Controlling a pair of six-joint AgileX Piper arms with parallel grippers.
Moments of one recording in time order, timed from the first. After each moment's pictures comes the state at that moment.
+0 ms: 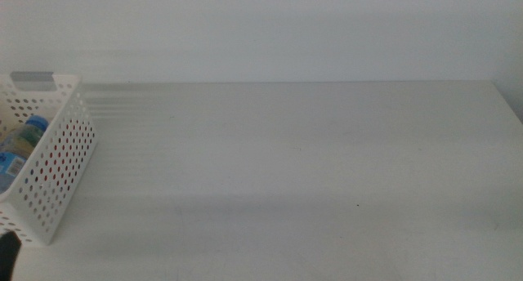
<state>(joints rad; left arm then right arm) -0.06 0.04 -0.13 0.02 0.31 -0.04 -0.04 0.00 -0.18 0.07 0.10 -0.14</state>
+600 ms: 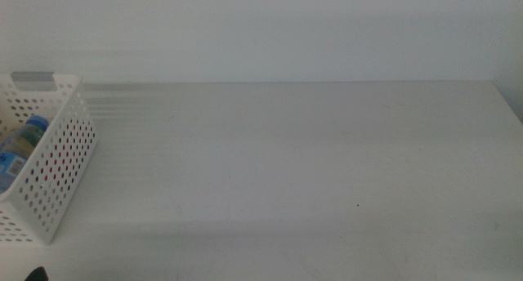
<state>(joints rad) -0.06 -0.01 0.03 0.01 0.33 -0.04 -0.04 -0.01 0.03 0.09 0.13 -0.14</state>
